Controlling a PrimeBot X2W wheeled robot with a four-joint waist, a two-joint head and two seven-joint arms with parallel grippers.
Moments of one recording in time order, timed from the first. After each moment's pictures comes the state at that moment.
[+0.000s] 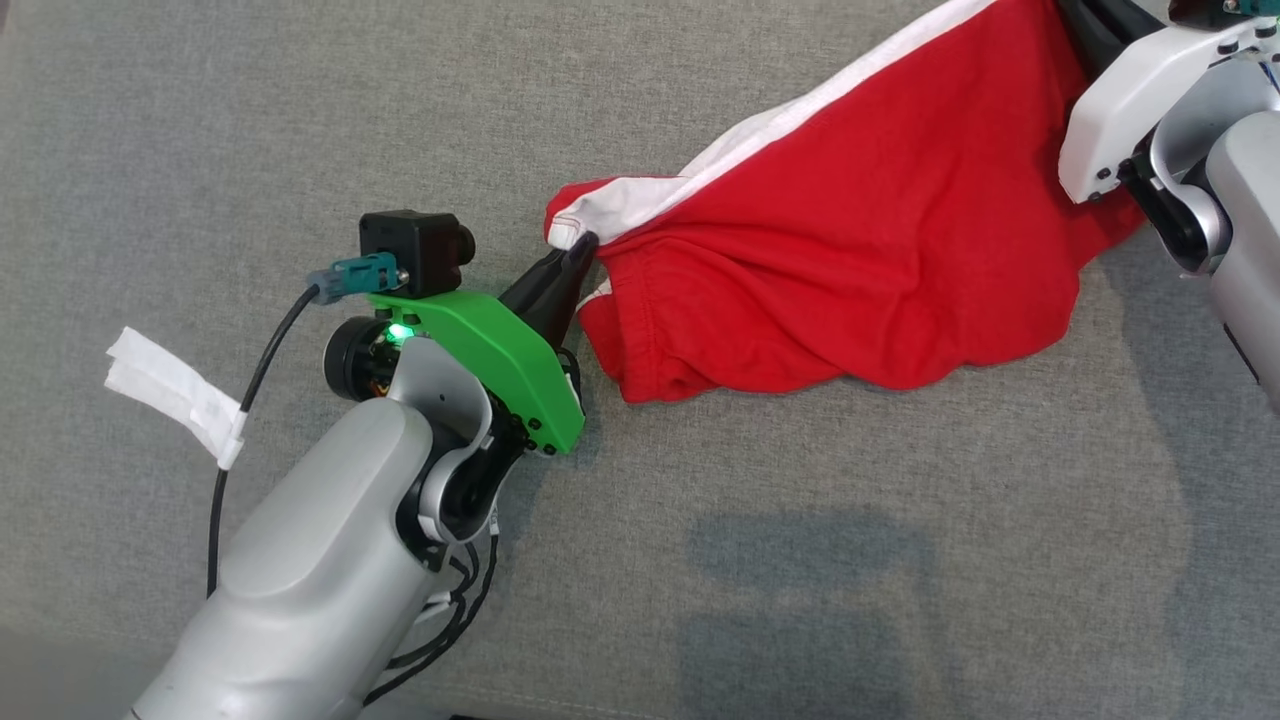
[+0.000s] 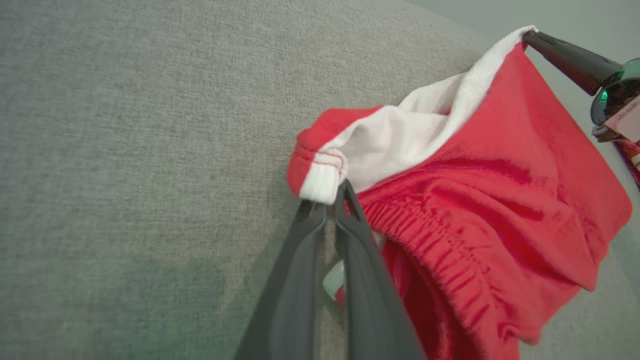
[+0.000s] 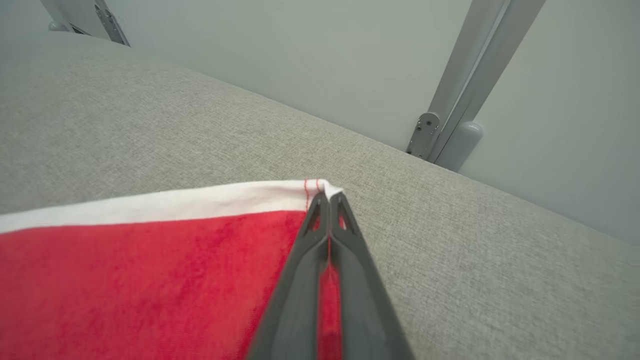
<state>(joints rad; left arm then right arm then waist) -0.69 0.24 -0.73 0.29 -0.96 0.08 0.10 -1.12 -0.49 0.74 0.79 0.63 0.13 -0.11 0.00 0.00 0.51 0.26</state>
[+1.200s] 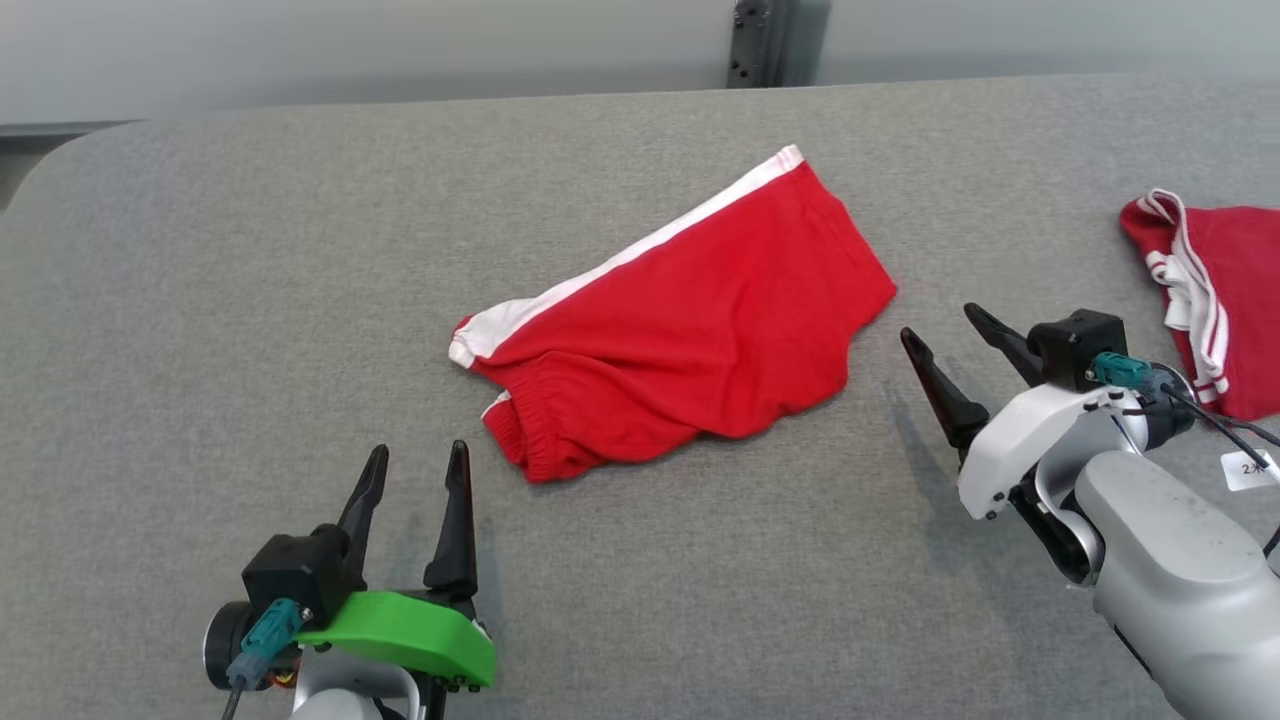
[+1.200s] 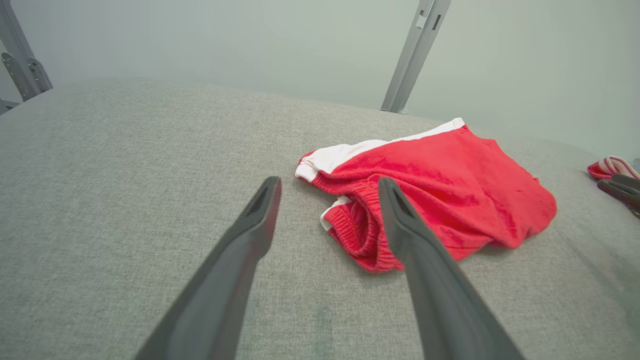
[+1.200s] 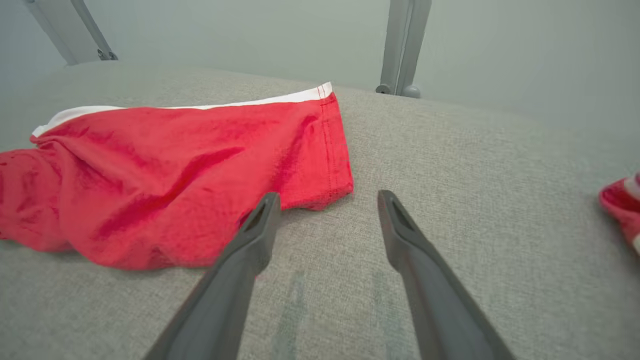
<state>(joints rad) -0.16 0.37 -0.62 0.04 -0.73 0.36 -0.26 -0.61 -0.39 0.66 0.70 0.62 0.13 -0.26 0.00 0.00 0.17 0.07</state>
